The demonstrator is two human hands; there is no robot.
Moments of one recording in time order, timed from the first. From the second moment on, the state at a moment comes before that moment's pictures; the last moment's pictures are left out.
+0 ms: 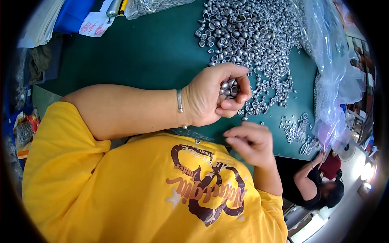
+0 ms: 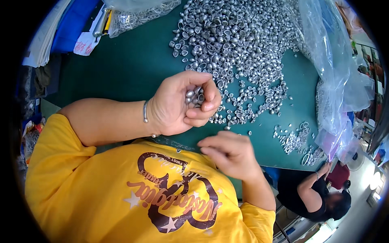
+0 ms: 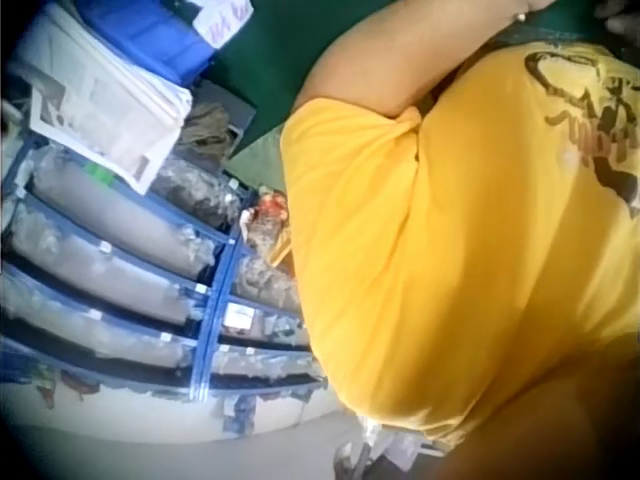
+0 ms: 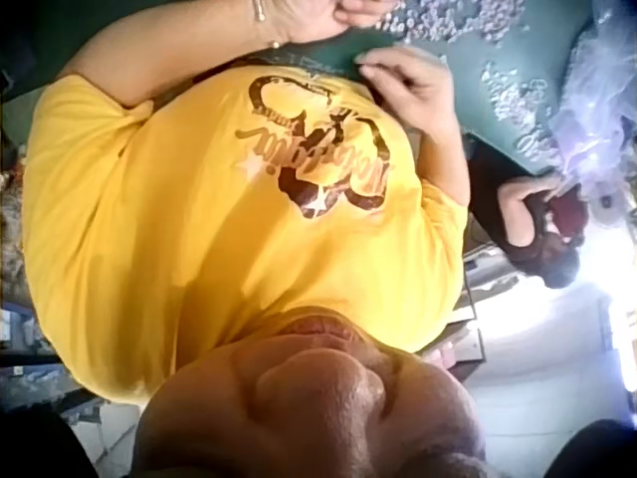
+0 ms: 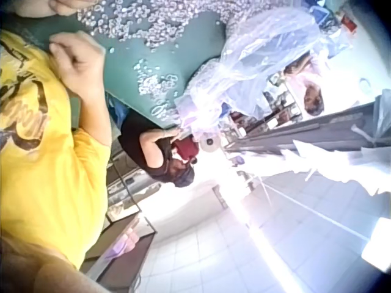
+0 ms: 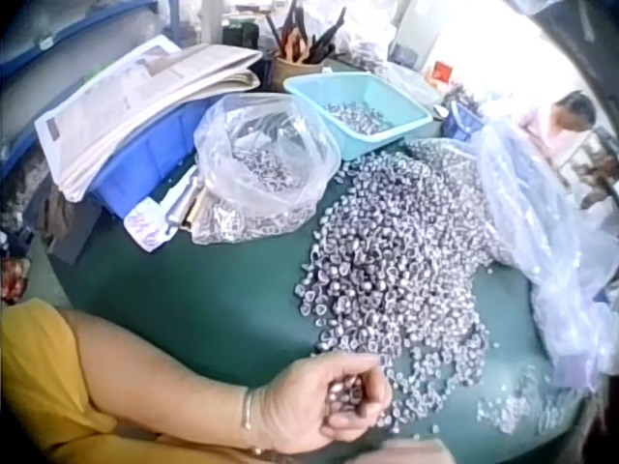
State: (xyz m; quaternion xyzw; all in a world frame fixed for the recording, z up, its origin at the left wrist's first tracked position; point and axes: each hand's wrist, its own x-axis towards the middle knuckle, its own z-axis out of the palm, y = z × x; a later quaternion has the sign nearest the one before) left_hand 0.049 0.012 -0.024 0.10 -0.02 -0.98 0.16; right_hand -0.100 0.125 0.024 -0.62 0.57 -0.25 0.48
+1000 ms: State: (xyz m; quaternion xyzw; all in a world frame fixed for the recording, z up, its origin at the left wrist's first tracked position) left_hand 0.048 0.023 -0.019 0.12 -0.06 -0.98 0.13; right_hand -0.100 0.143 0.005 -0.19 0.33 -0.55 0.74
